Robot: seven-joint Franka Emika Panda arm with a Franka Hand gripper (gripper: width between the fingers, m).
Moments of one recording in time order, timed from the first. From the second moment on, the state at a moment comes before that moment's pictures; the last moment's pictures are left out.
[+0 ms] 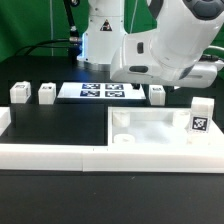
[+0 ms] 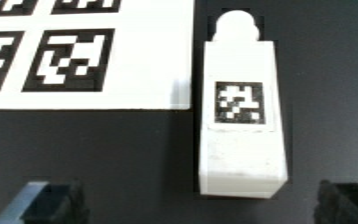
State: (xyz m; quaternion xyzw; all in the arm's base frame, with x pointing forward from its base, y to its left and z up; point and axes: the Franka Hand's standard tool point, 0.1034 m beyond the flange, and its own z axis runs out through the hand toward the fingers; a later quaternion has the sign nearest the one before) arm 0.404 0.092 0.029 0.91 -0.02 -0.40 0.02
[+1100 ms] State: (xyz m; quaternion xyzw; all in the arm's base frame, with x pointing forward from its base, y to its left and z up) arm 0.385 0.103 0.013 0.90 -0.08 -0.43 -0.02
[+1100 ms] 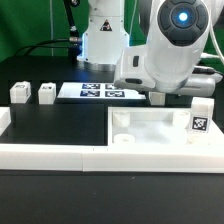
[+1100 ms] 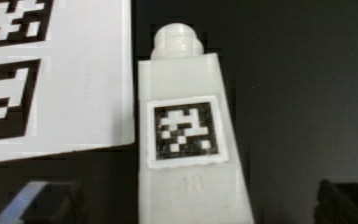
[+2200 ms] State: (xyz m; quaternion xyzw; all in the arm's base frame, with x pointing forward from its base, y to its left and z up) arm 0.369 0.099 0.005 0.88 -0.10 -0.45 -0.04
